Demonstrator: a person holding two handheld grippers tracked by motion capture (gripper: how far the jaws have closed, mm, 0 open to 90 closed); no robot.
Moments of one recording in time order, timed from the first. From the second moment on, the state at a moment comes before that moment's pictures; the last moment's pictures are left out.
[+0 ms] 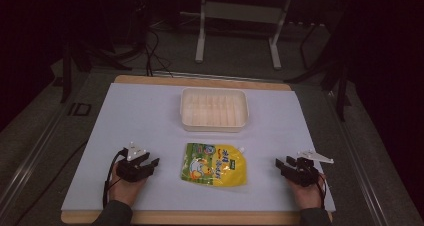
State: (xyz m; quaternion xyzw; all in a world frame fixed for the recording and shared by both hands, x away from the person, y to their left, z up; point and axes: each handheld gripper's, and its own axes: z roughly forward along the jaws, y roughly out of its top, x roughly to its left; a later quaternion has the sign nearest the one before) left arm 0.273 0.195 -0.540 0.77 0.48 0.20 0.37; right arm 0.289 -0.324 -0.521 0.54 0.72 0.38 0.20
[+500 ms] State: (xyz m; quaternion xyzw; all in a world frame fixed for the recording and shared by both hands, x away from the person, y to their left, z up) left arm 0.274 0.195 -0.541 0.78 0.47 0.20 0.36; right arm 0.279 -0.303 -0.516 0.52 0.73 0.42 0.14
